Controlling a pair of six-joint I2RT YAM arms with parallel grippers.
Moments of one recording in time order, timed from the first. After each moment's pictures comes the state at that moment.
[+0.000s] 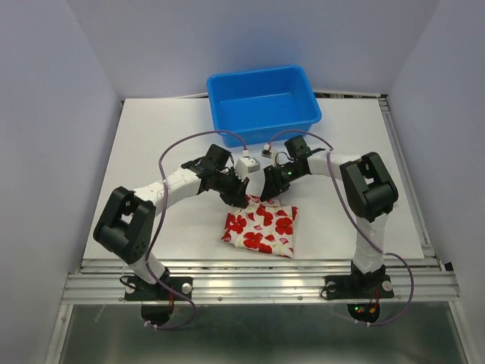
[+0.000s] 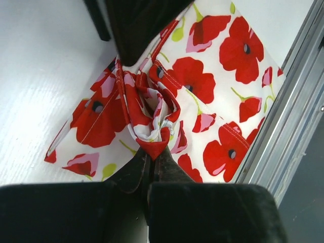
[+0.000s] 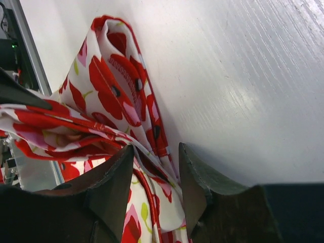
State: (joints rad) left arm -0.60 1.60 1.00 -0.41 0.60 0.16; right arm 0.41 2.03 1.26 -0.39 -0.88 -0.10
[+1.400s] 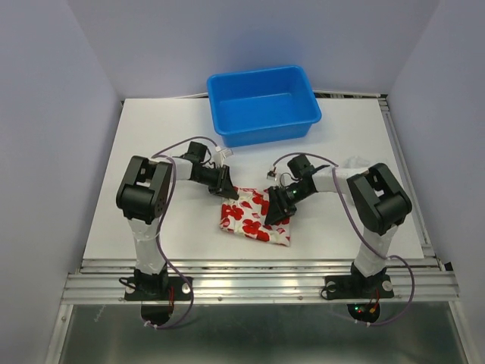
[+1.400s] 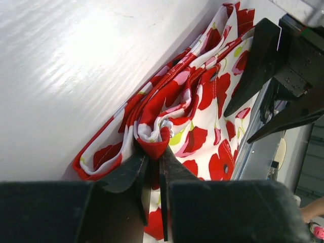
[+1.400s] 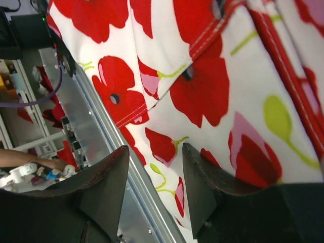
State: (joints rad) left arm -0.29 1.98 1.07 -0.22 0.94 -0.12; right arm 0.47 1.85 0.97 -0.41 -0.89 0.11
